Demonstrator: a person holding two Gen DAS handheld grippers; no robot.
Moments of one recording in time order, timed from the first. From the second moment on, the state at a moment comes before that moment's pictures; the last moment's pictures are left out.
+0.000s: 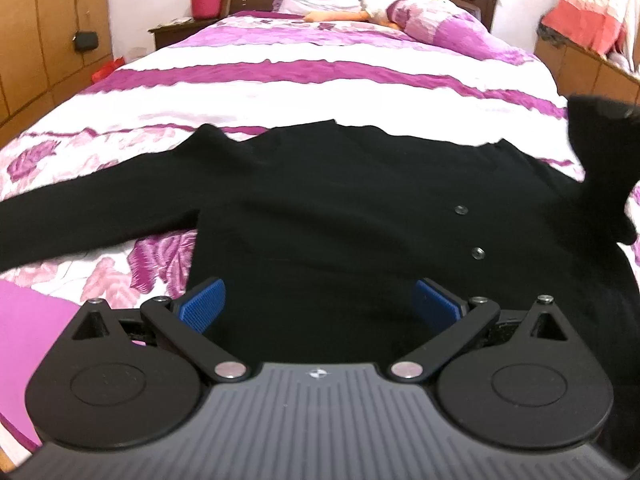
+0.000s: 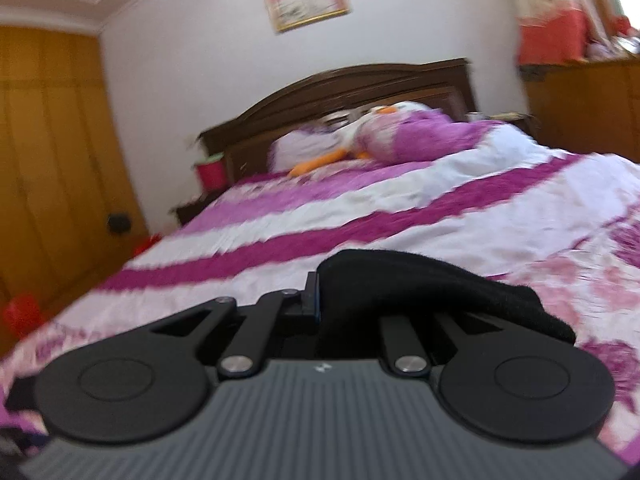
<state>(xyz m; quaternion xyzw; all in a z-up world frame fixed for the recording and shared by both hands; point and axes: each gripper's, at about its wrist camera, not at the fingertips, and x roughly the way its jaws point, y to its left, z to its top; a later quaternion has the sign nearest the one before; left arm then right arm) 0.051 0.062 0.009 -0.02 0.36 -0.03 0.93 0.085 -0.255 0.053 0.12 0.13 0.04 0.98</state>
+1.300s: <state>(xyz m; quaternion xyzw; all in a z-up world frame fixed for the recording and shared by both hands) 0.044 0.016 0.015 0.02 0.34 -0.06 0.94 0.042 -0.252 0.026 0.20 0.31 0.08 0.93</state>
